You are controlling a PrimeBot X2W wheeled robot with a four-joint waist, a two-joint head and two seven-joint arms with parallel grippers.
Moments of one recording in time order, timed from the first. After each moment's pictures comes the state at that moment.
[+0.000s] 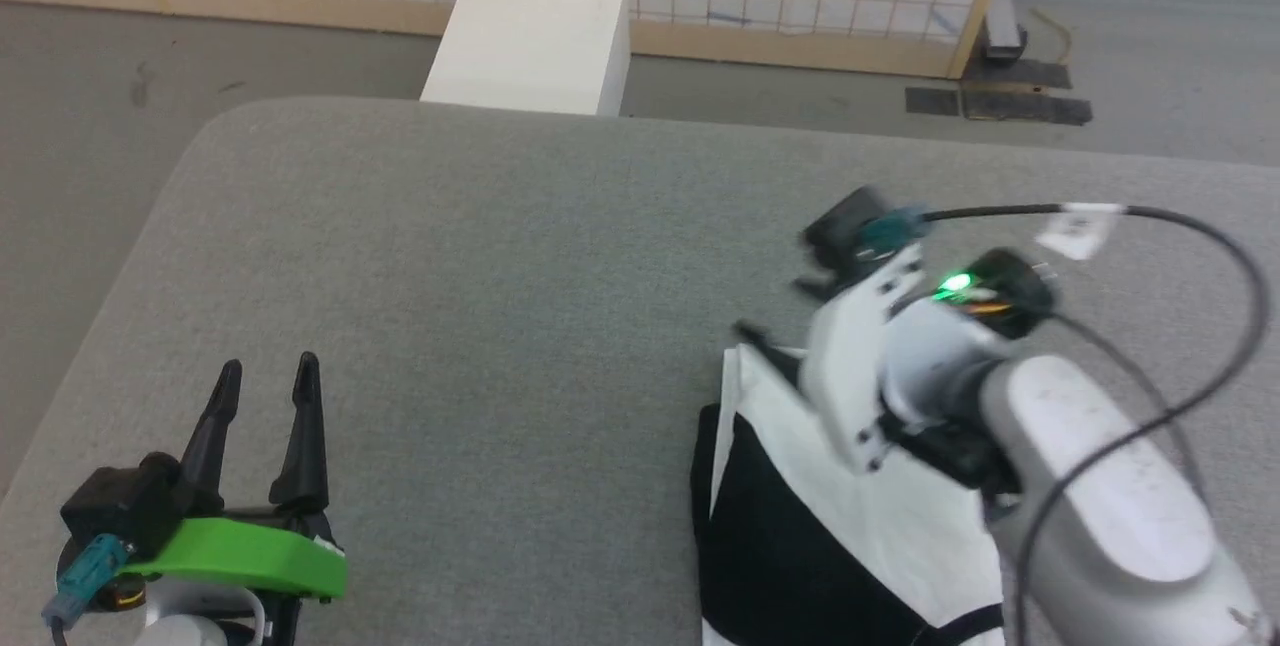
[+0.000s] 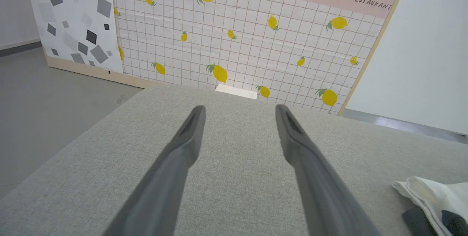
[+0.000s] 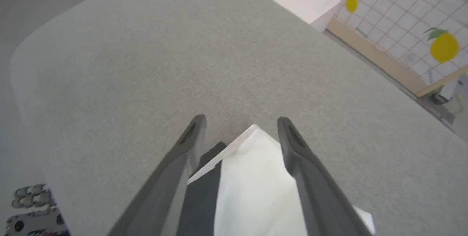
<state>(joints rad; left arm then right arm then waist) -0.03 0.24 0.00 0.08 -0.43 -0.12 -0.26 -0.52 -0.20 0.50 0.13 0.41 0.13 0.71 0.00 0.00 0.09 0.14</state>
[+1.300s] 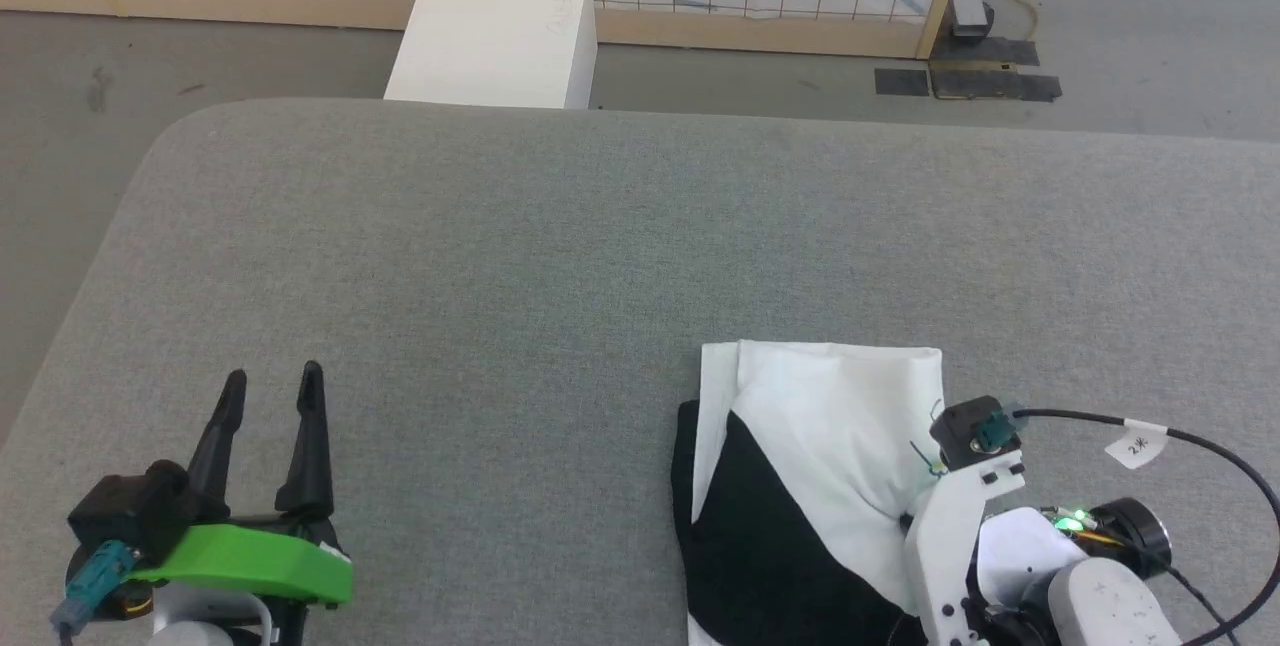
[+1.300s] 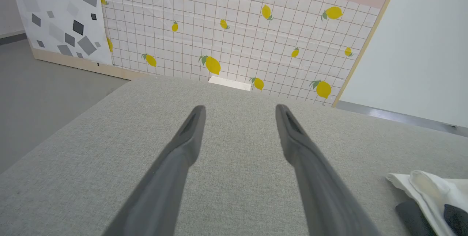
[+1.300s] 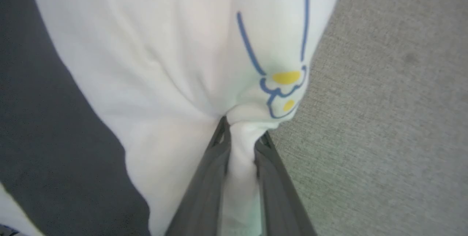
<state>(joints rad) -0.01 0.22 0.01 0.09 -0.42 -0.12 -0.26 -0.10 -0.08 0.12 0.17 0.08 0.13 0.76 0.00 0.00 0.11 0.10</state>
